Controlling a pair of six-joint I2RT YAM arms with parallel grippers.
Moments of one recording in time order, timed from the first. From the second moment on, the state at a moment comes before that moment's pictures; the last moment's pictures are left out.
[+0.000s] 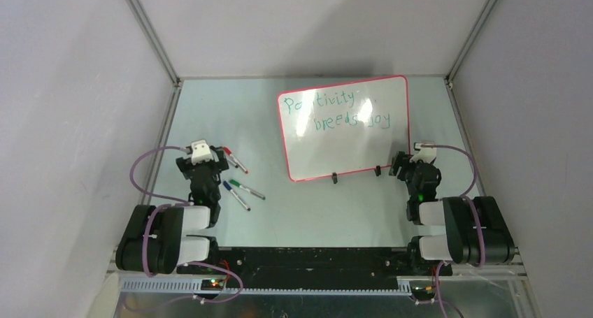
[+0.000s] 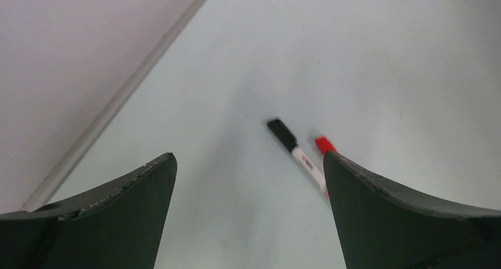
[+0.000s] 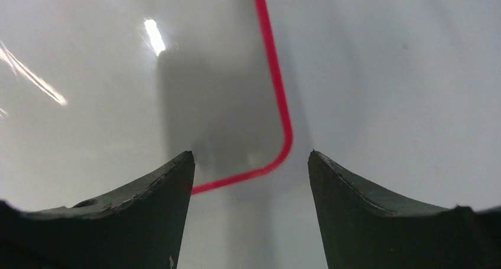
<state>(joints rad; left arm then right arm) -0.09 1.27 0.09 1.08 -0.44 0.02 0.01 1.31 0.11 0.99 0.10 0.09</state>
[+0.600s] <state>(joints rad) -0.05 1.27 0.15 1.08 -0.41 0.01 0.01 1.36 0.23 0.95 0.04 0.10</state>
